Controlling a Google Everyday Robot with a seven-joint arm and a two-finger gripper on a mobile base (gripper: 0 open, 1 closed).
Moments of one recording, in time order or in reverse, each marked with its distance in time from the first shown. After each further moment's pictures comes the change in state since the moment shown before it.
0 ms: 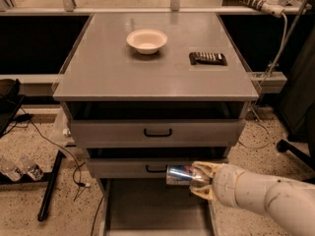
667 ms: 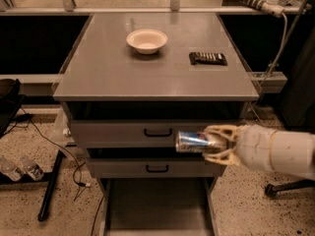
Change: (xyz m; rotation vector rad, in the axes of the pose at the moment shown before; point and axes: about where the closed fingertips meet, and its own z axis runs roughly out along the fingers) arm -0.037 -0.095 -0.067 0.031 -0.162 -0.048
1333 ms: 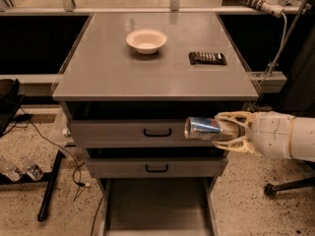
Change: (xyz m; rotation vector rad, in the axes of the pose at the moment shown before) arm -0.001 -0.036 -0.029 0.026 -0.080 0.013
